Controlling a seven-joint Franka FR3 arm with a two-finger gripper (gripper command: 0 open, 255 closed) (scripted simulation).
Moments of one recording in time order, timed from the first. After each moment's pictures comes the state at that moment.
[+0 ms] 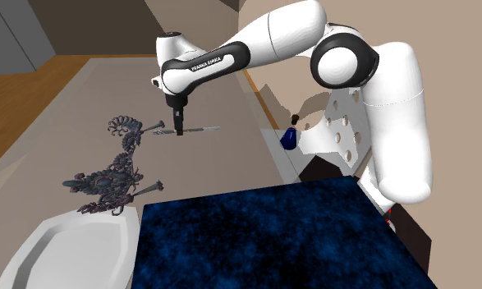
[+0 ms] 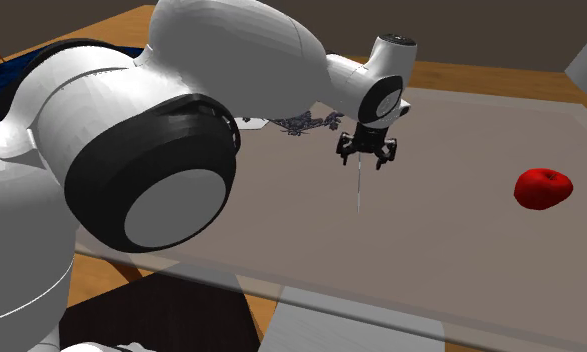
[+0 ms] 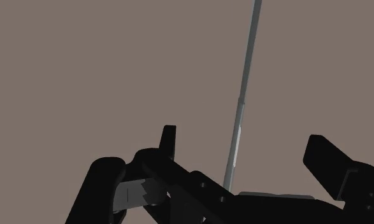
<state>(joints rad) 0.18 0.58 0.14 -1.47 -0.06 2.09 -0.59</state>
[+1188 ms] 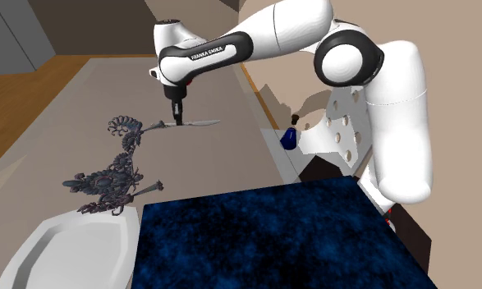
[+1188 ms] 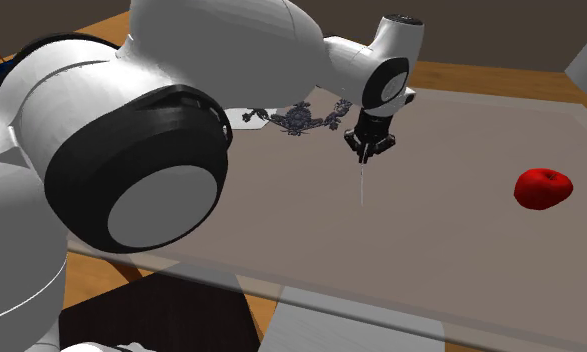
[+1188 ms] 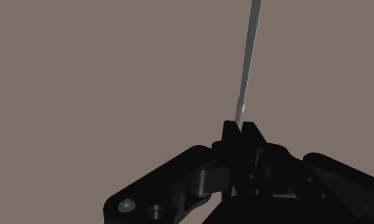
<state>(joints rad) 0.18 0.55 0.14 -1.43 -0.05 2.02 -0.59</state>
